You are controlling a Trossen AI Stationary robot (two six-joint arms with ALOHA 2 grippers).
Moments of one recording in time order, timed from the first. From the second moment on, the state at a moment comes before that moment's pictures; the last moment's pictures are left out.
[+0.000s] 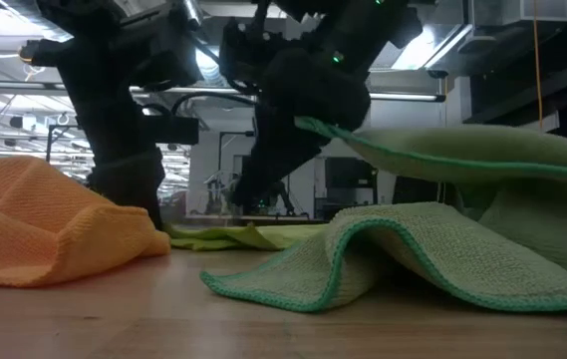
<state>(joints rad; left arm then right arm) -0.18 1.61 0.75 -0.44 -0.43 -0.57 0.24 2.08 1.44 -0.32 0.14 0.04</state>
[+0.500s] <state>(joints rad) -0.19 1.53 0.85 -0.70 -0.45 -0.63 0.24 2.00 1.44 -0.36 0.44 0.03</state>
